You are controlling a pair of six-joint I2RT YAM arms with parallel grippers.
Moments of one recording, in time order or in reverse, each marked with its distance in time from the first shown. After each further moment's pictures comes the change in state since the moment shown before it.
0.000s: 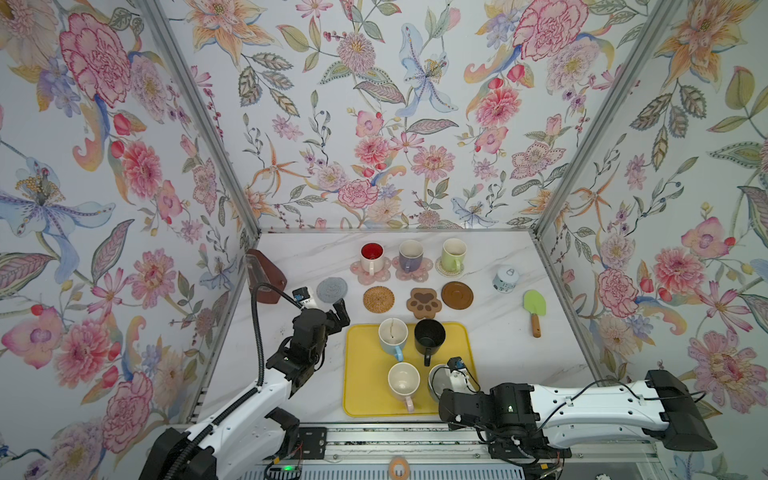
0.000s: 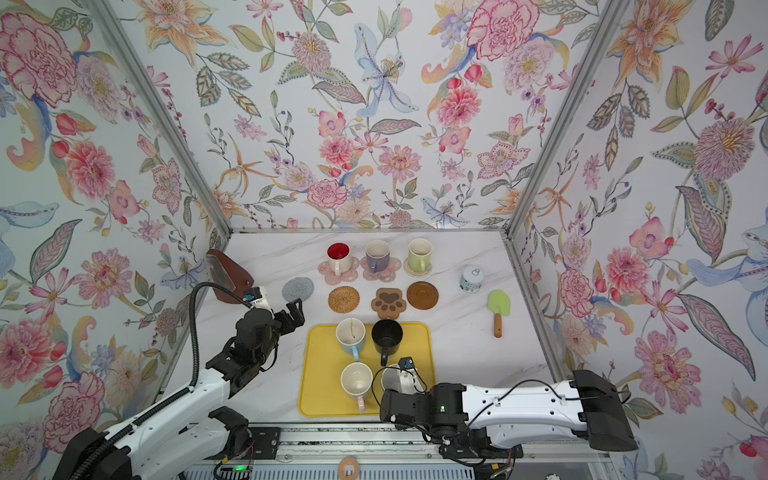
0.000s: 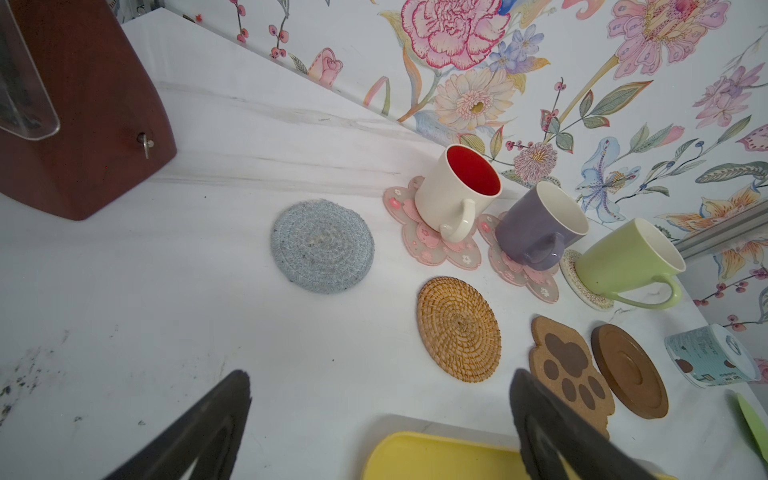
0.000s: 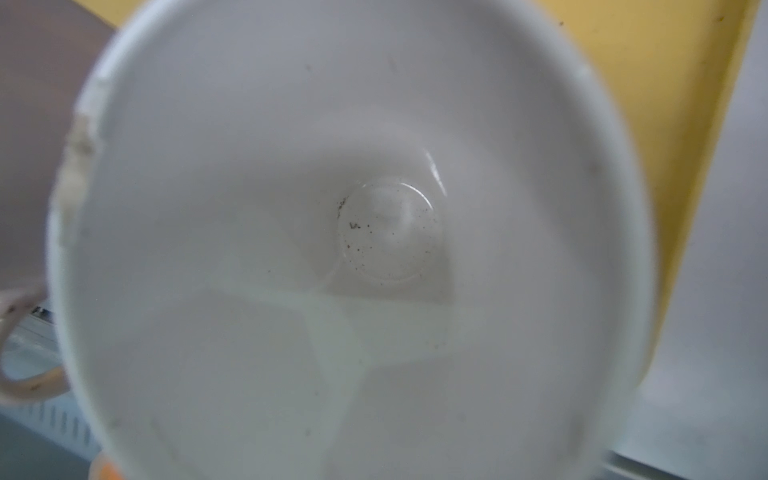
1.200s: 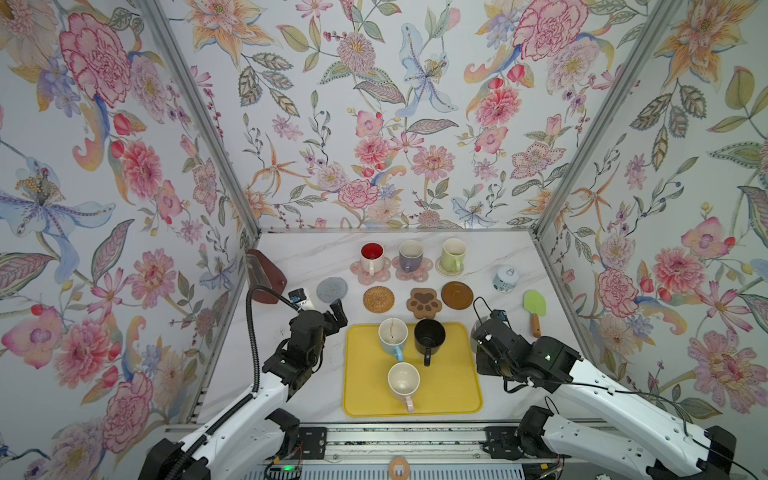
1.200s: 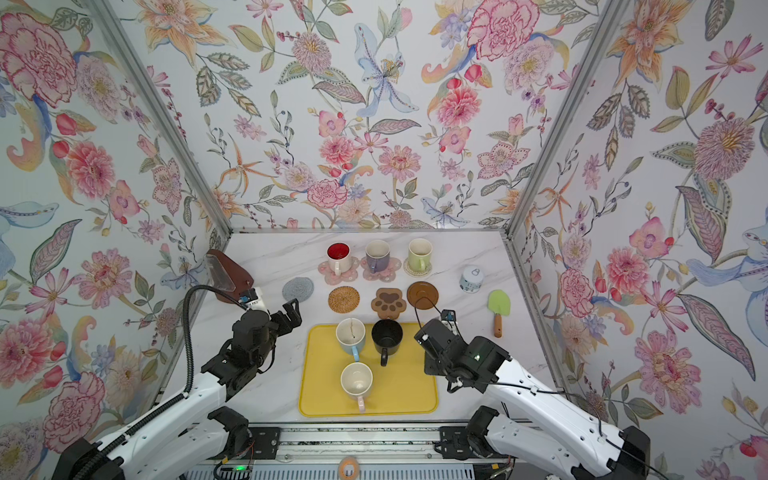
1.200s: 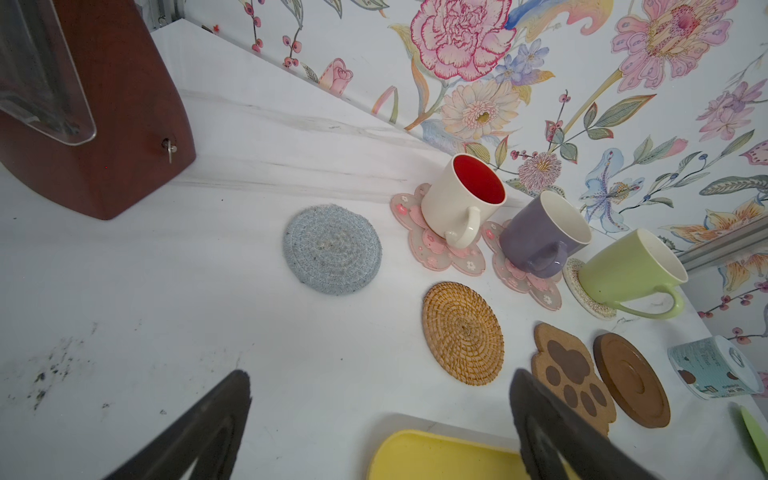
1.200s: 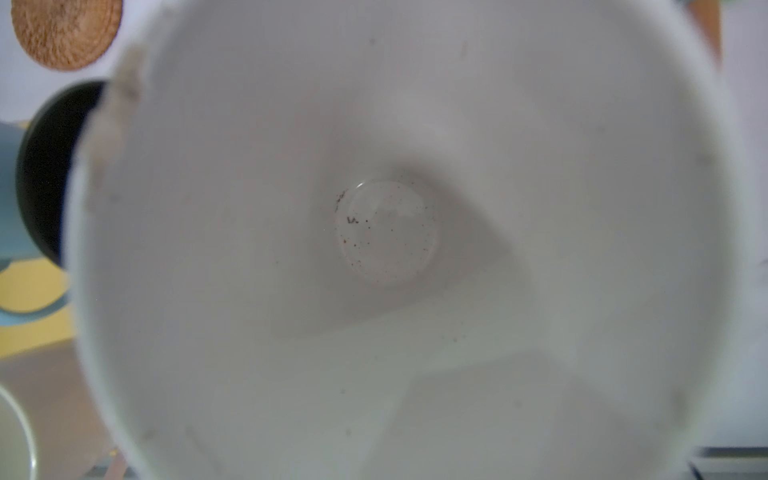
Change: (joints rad) left arm 0.001 -0.070 -0.004 -0.060 -0.026 -0.011; right arm -0.756 -0.079 0.281 -0.279 -0.032 -0.449
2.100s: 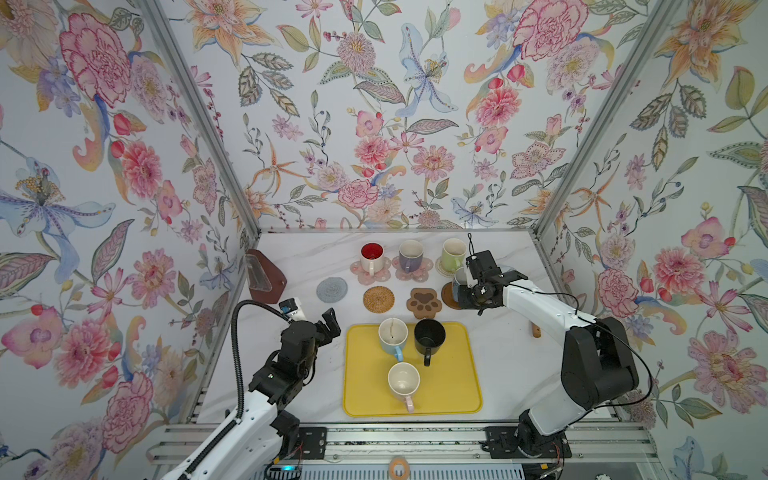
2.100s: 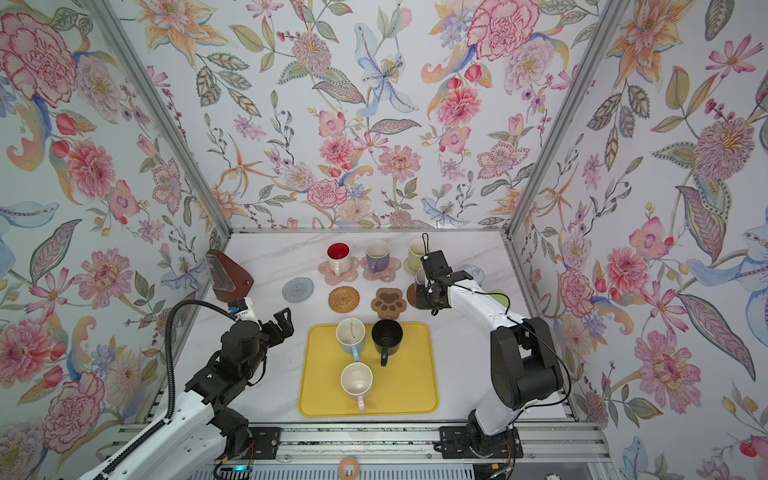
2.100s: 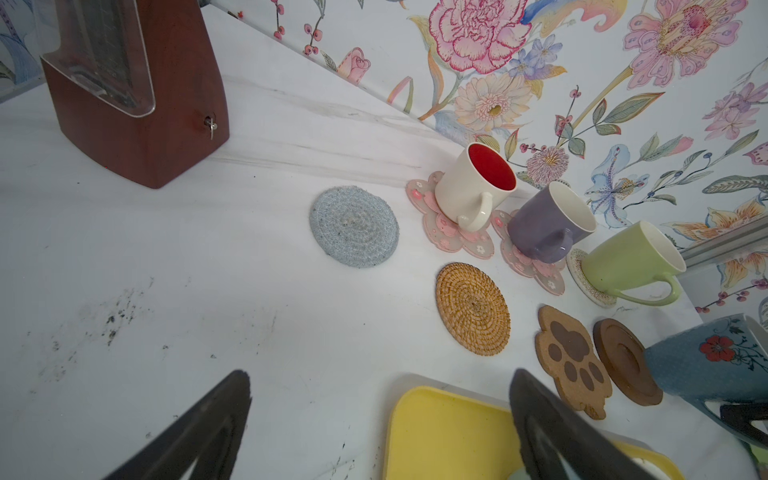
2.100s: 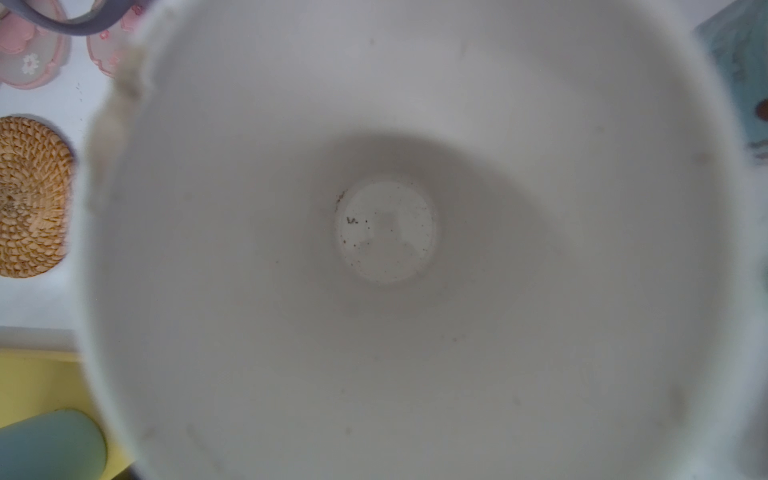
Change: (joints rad) left arm 0.003 -0.196 -0.029 -0.200 0.000 -0.037; right arm -0.396 0.705 0.307 0.443 -0.236 -0.483
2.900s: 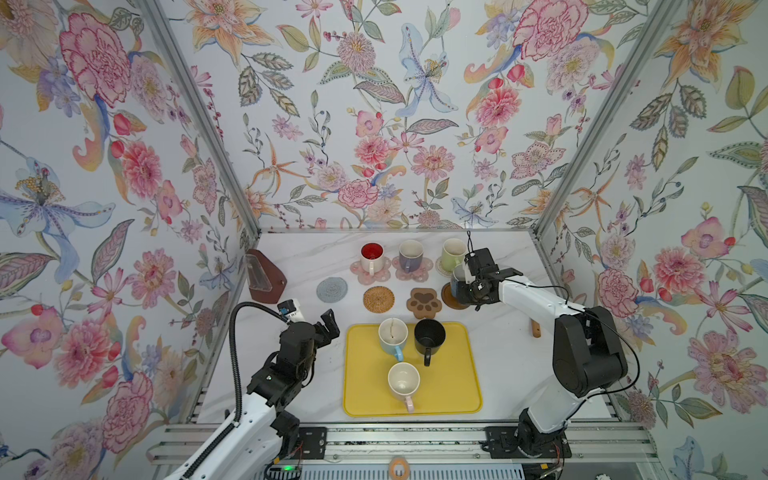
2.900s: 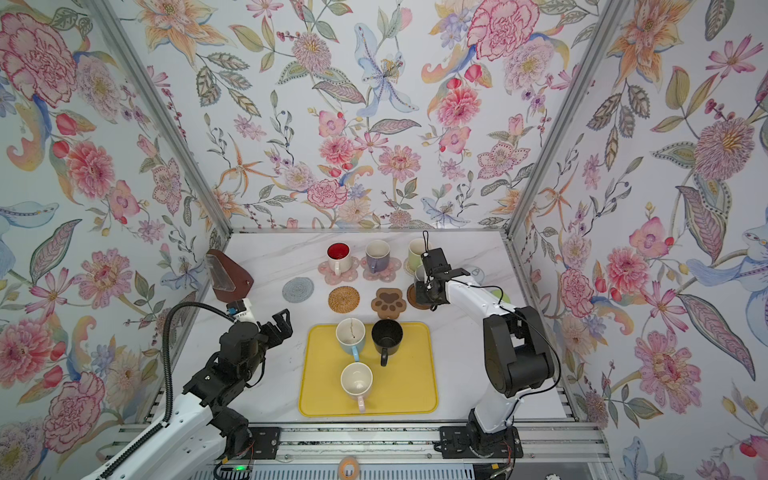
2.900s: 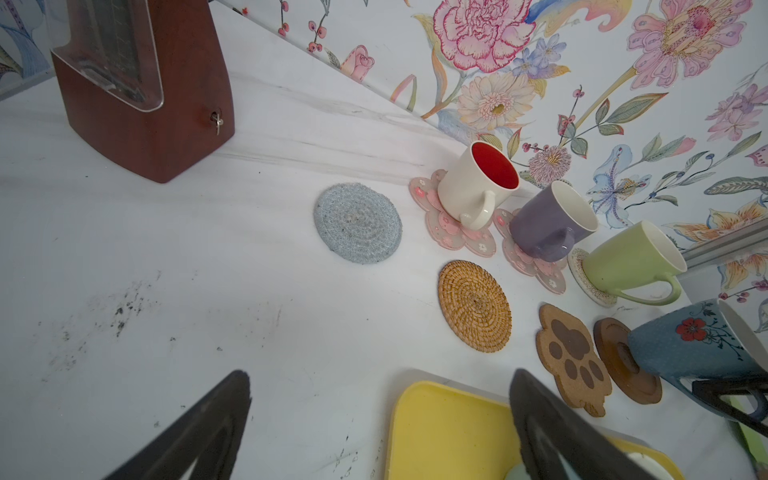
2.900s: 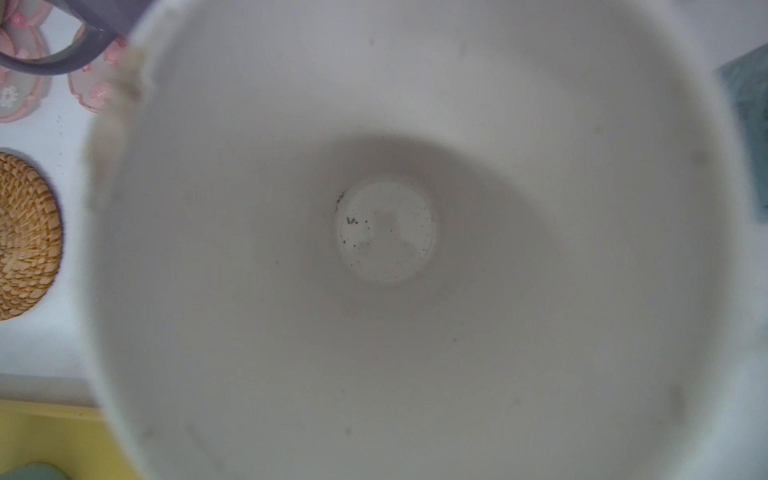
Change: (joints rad) left arm 0.001 -0.018 -0.001 -0.023 0.000 -0.007; right arm -0.021 0.068 0.016 0.060 -0.005 -0.018
